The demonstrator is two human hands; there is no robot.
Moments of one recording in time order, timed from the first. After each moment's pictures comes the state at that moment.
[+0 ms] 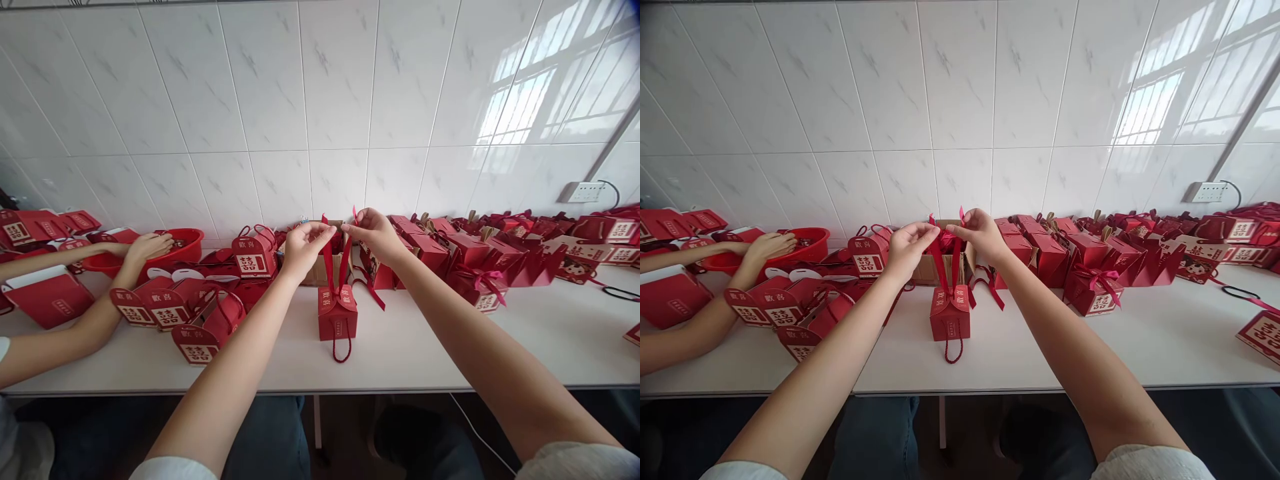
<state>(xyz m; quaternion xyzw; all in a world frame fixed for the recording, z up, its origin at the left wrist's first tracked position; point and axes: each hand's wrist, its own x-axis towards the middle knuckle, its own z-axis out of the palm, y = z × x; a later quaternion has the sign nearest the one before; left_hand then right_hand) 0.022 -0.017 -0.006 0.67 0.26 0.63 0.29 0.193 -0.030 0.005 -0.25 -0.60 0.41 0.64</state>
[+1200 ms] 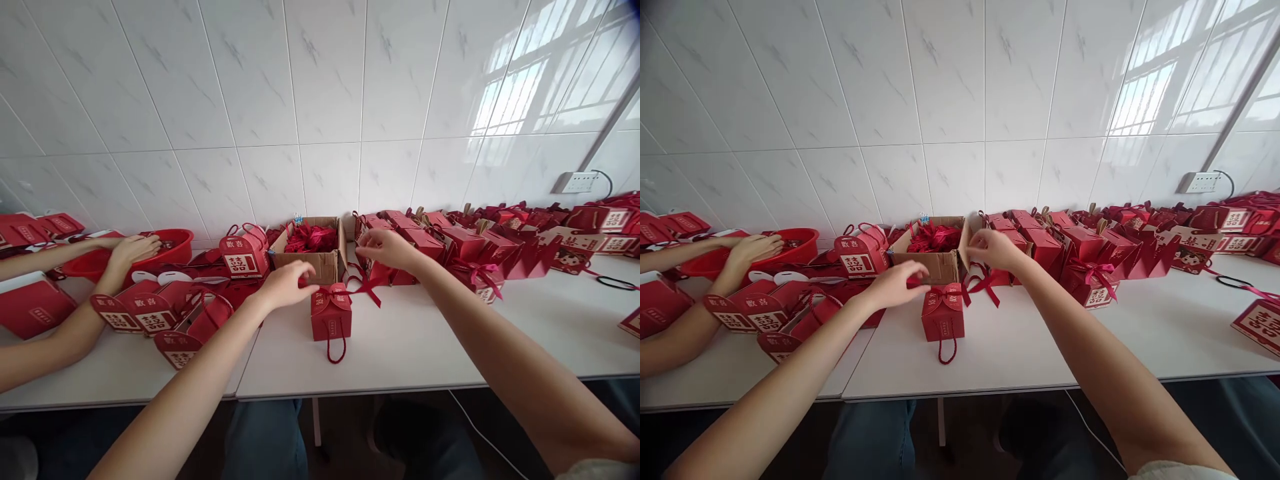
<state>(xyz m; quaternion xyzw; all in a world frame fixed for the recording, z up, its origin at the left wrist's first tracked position) -0.024 -0.017 -0.050 0.82 0.43 0.32 0.19 0.242 -0.044 -0.018 -0.50 -0.71 0.24 0.44</state>
